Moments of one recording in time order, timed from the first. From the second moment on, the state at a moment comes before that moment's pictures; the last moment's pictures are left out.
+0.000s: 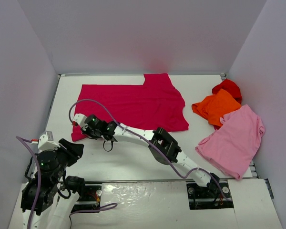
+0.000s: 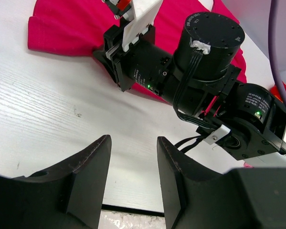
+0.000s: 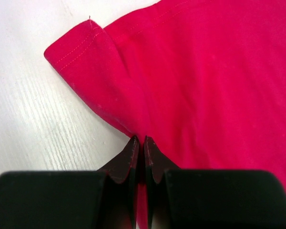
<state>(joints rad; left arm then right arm) -0.16 0.23 0.79 -1.03 -0.10 -0.75 1.12 2.54 2.15 -0.24 0.04 -0.17</state>
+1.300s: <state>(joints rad) -0.16 0.29 0.76 -1.03 -0.01 -0.75 0.90 2.71 2.33 -0.07 -0.10 -0.01</state>
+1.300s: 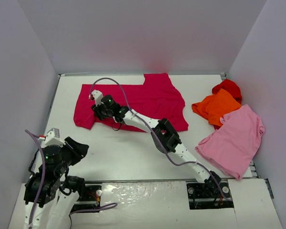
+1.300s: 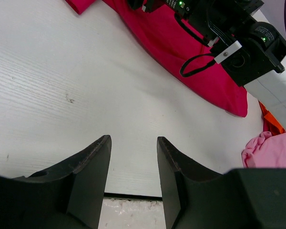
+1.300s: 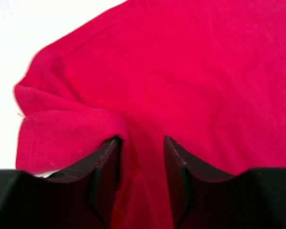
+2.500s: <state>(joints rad) -0.16 0.19 0.93 -1.07 -0.16 -0.74 1.04 2.43 1.92 0.02 -0.09 0.21</state>
